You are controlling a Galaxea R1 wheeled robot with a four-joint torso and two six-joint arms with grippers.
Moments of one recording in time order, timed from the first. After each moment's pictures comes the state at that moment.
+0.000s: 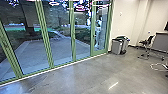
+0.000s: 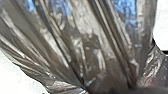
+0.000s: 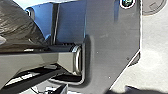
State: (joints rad) left arm 1.48 3.01 -2.76 -0.53 0.16 0.56; right arm -1.52 2.99 -2.66 -0.11 -0.15 0.10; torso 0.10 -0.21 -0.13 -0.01
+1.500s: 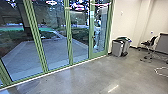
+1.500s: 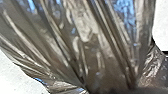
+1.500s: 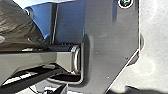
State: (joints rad) left arm 1.48 3.01 -2.76 -0.53 0.16 0.56; right arm -1.52 2.99 -2.66 -0.11 -0.15 0.10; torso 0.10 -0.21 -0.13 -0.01
